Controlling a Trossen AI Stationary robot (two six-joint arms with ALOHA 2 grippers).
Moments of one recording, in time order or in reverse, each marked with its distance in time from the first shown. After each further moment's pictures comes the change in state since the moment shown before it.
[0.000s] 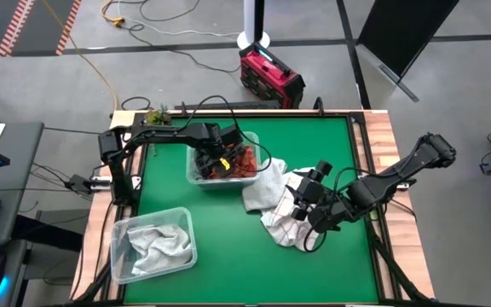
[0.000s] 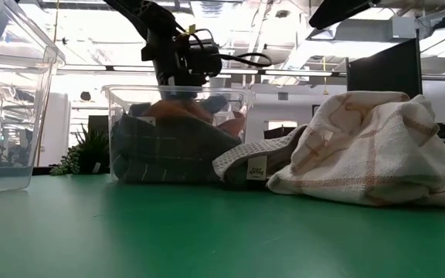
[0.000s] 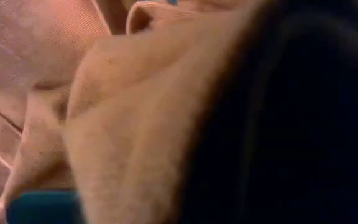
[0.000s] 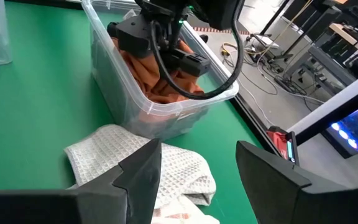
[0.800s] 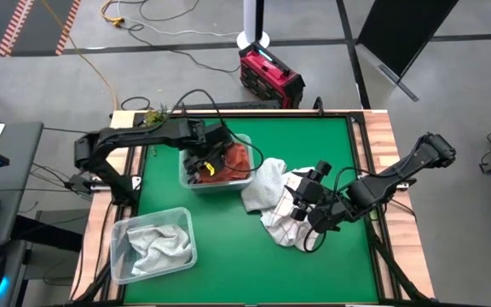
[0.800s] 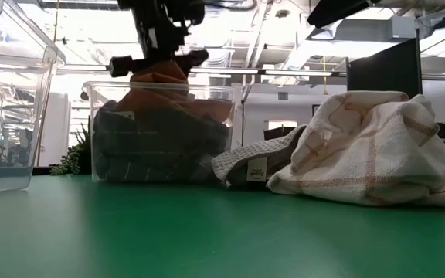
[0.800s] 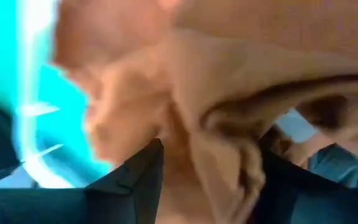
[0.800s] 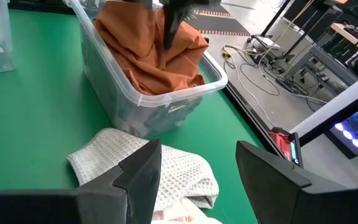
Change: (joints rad) left arm -0.068 -0.279 0.116 -0.183 -0.223 -0.078; right arm 0.000 0.000 0.000 0.022 0.000 0.000
